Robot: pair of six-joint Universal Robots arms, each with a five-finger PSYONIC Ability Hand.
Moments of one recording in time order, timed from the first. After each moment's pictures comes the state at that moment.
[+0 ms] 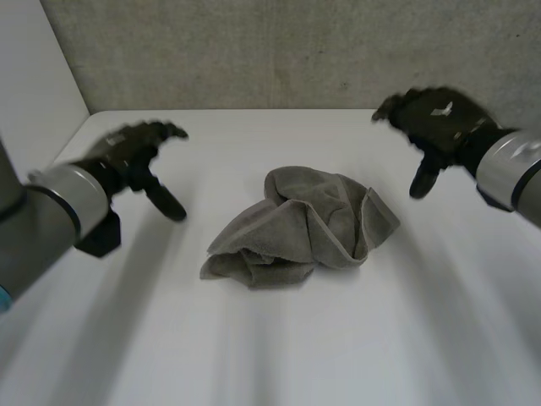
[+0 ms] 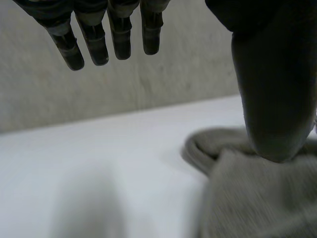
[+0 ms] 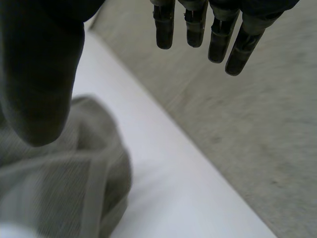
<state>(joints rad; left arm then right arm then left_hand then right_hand) 4.34 -1.77 -1.46 2.95 -1.48 2.99 1.80 -1.32 1.34 0.19 1.17 2.63 0.29 0.24 0.22 0.22 0.06 0.23 0.25 0.18 0.23 0.06</state>
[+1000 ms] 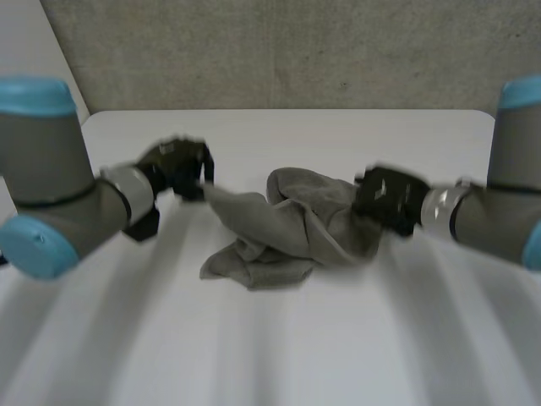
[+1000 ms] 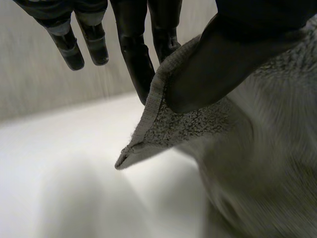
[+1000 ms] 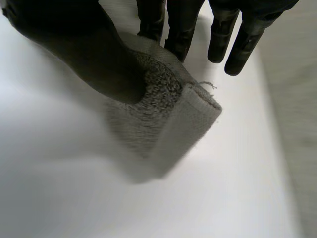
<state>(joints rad) 4.34 -2.09 -1.18 2.98 -1.33 3.09 1.88 -0.98 1.11 0.44 1.20 2.02 1.32 1.30 0.22 0.22 1.16 1.30 1.30 0.18 0.23 1.15</state>
